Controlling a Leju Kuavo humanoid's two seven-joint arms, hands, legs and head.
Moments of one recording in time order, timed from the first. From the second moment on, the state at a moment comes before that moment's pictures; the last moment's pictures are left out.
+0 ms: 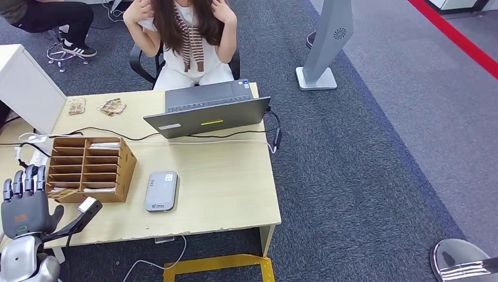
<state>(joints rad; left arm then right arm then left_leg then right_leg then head) -0.35 0.19 0.11 -0.73 -1.52 0.69 -0.08 -0.08 0.16 -0.85 -0.19 1.38 -0.17 0.07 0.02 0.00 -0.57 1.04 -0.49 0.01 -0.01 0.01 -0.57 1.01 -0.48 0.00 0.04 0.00</state>
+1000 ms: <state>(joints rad) -0.38 0.18 0.11 -0.67 -1.47 0.70 -0.11 -0.09 0.16 -0.85 -0.19 1.38 -0.16 0.07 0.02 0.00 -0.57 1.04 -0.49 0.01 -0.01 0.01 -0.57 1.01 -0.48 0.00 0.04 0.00</state>
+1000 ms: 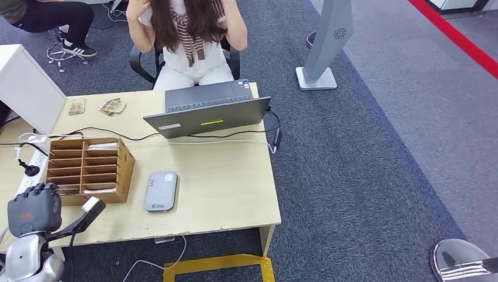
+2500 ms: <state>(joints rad) -0.11 0.18 -0.07 -1.40 -1.36 0.50 -0.09 -0.07 0.16 -0.86 -0.19 1.32 -0.18 0.05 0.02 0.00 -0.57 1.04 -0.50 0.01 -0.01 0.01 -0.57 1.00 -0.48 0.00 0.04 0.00</state>
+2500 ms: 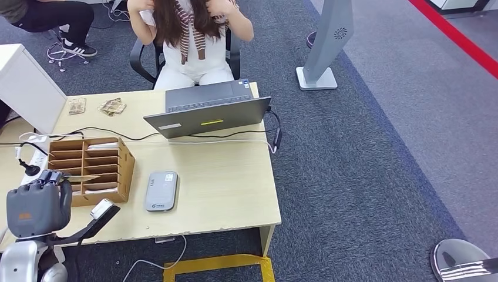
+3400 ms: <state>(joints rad) -0.92 0.14 -0.15 -0.63 -1.53 0.55 0.06 -0.13 0.16 -0.80 -0.19 1.43 -0.14 0.10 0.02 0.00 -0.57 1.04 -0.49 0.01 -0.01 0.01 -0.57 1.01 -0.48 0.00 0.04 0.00</state>
